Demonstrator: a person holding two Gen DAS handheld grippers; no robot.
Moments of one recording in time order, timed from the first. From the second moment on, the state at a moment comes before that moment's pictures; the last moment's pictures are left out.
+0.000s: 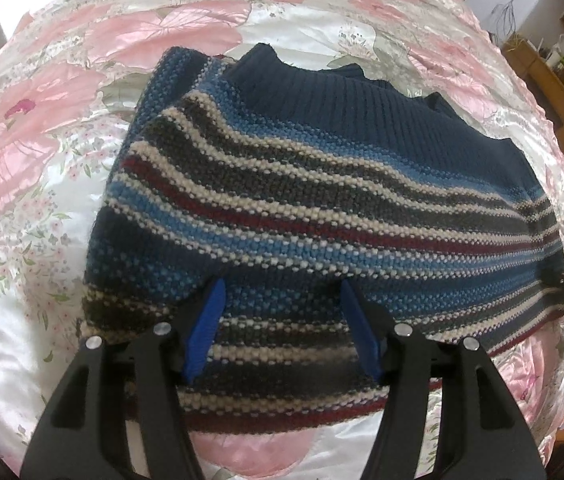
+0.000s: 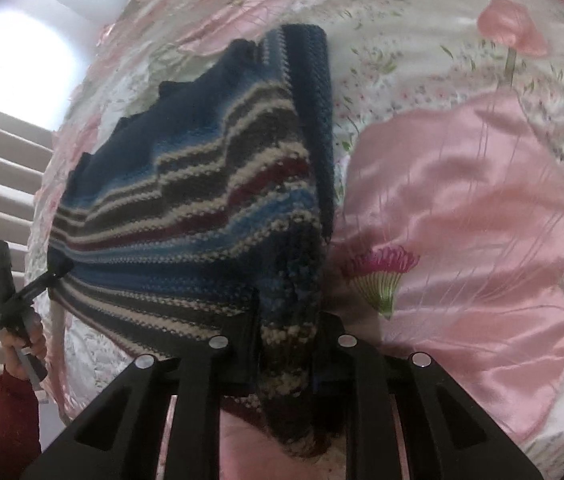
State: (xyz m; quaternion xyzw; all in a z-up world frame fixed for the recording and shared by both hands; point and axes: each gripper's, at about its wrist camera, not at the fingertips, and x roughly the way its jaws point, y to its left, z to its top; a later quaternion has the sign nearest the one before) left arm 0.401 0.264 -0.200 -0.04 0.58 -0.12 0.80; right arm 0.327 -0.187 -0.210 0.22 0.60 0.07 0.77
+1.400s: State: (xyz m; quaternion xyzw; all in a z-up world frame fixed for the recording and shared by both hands) left arm 0.369 0.331 -0.139 -0.09 0.54 -0.14 0.83; right arm 0.399 0.067 -0.108 0.07 0.60 0.17 0.78
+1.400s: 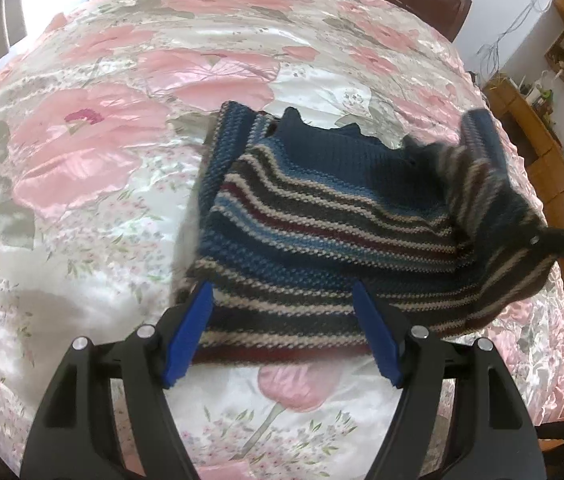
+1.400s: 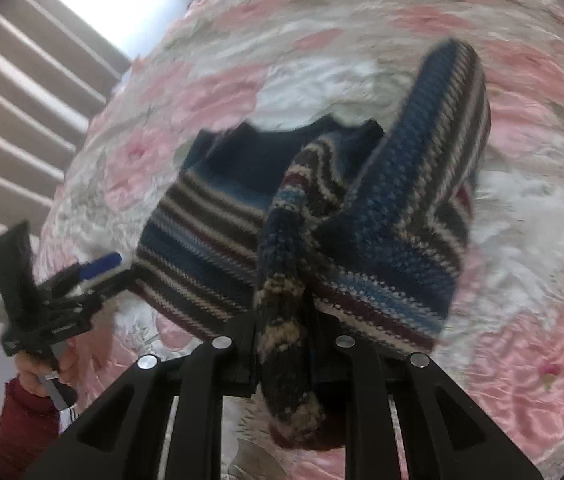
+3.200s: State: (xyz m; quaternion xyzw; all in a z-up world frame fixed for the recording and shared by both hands) left arm 0.422 0.154 -0.172 -0.15 0.60 -0.25 0.74; right arm 0.319 -0.074 -0.155 0.19 0.59 0.17 0.77
